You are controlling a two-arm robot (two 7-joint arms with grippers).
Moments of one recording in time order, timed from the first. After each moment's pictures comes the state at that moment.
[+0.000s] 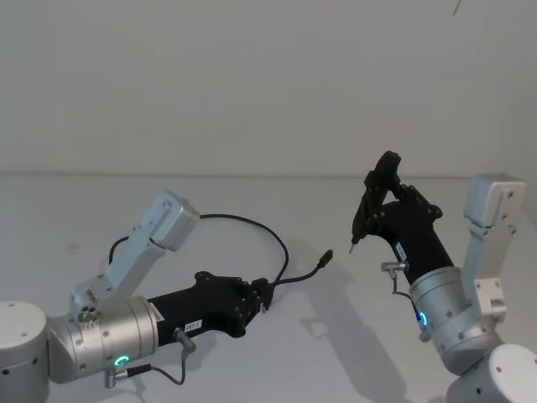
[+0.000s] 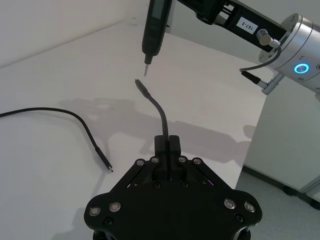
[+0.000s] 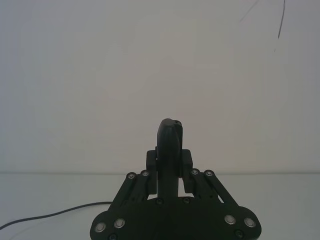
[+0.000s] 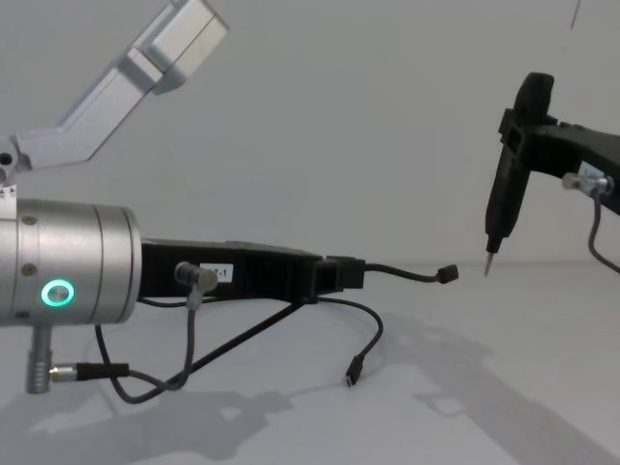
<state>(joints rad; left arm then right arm) -0.33 0.47 0.49 -1.69 -0.56 0.37 -0.52 0.18 0.12 -0.24 -1.58 0.28 -0.07 0.05</state>
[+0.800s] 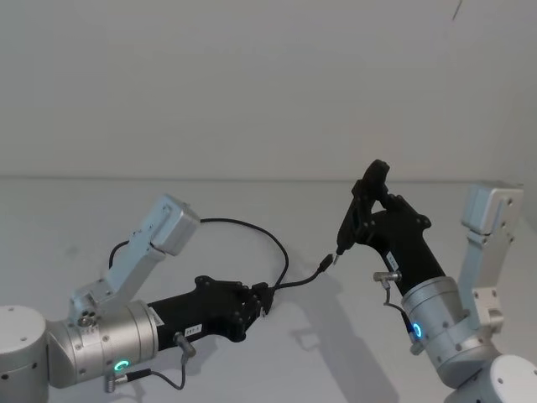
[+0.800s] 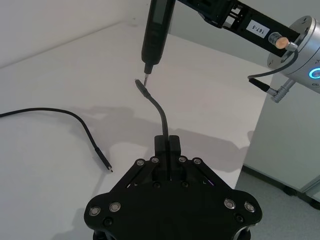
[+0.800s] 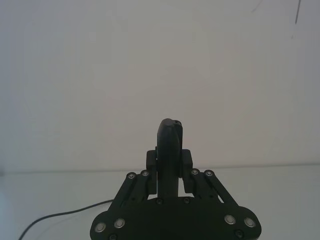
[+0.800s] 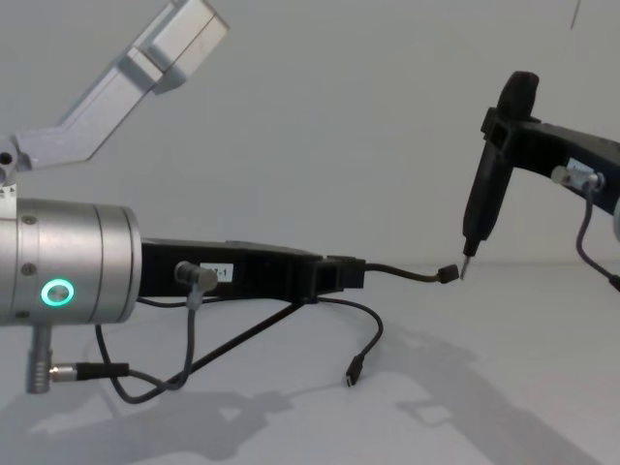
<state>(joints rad) -0.33 0.47 0.49 -1.69 -0.56 0.37 -0.52 0.15 0.09 -0.23 -1.63 0.32 -0.03 0.09</state>
